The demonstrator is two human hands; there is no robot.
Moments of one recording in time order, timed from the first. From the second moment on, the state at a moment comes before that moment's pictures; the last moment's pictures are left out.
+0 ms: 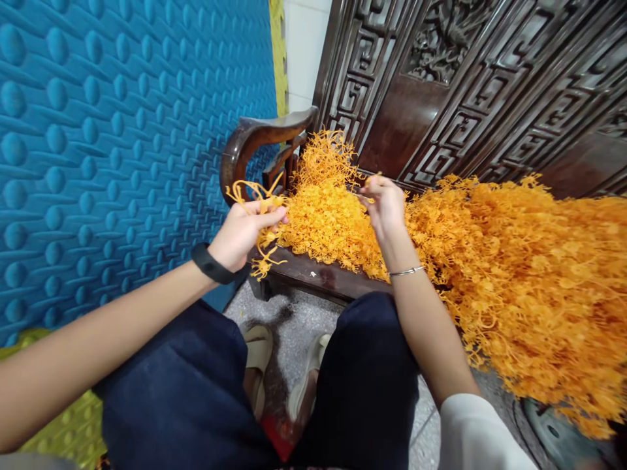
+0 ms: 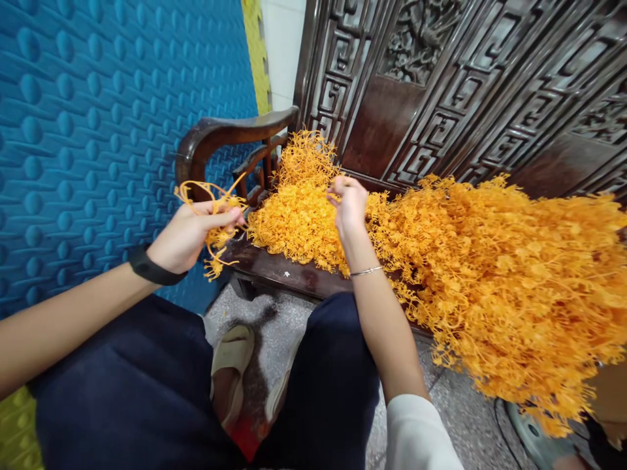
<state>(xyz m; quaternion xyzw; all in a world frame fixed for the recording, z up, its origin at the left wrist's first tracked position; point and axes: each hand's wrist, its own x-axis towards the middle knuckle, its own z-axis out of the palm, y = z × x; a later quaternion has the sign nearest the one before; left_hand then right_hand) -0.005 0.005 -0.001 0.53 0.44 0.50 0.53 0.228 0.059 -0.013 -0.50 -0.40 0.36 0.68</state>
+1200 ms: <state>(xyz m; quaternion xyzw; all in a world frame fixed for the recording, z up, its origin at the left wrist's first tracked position) -0.013 0.012 -0.011 0.69 0.43 0.38 0.45 0.155 0.030 -0.025 -0.41 -0.61 0.45 0.51</state>
